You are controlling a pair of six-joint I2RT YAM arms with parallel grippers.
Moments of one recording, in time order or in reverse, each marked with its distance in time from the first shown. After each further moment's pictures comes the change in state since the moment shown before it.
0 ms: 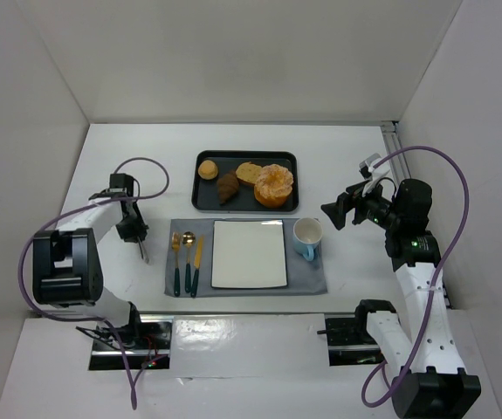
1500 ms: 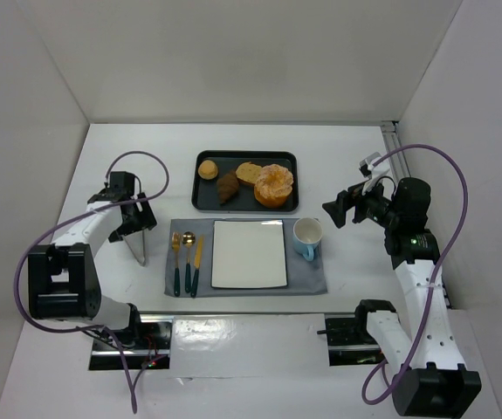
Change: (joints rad) left arm -0.036 -0.113 -0.006 0.005 -0.100 -0.033; right arm 0.000 0.019 0.000 0.001 0.041 0.000
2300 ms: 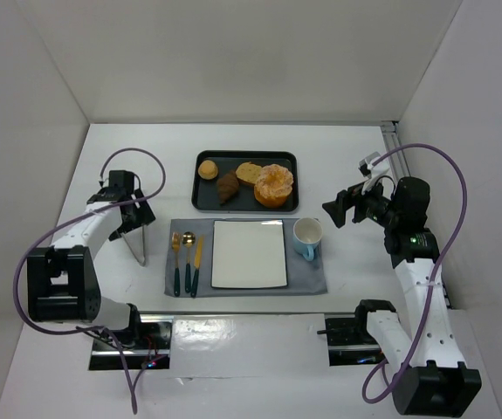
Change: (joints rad) left arm -0.007 -0.027 0.004 0.033 -0.056 -0.076; right arm 0.000 0.011 0.000 0.000 0.001 0.000
